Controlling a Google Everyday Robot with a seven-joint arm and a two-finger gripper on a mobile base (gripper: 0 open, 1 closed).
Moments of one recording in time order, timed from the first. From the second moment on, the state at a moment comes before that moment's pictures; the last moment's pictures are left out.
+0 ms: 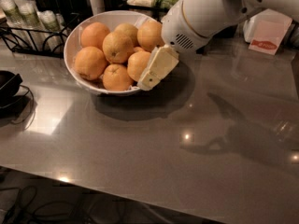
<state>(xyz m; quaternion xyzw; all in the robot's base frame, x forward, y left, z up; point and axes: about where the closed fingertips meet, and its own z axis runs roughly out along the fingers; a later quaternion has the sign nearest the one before) 0.546 -0.020 0.966 -0.58 0.73 0.08 0.36</state>
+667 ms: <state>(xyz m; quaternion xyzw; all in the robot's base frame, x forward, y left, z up) 0.554 -0.014 0.953 -0.56 0.74 0.08 0.37</state>
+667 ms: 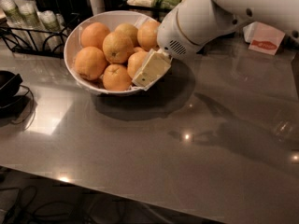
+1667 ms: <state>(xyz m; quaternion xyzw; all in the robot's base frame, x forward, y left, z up) 0.560 -0.018 0.948 -0.55 0.75 0.08 0.37</state>
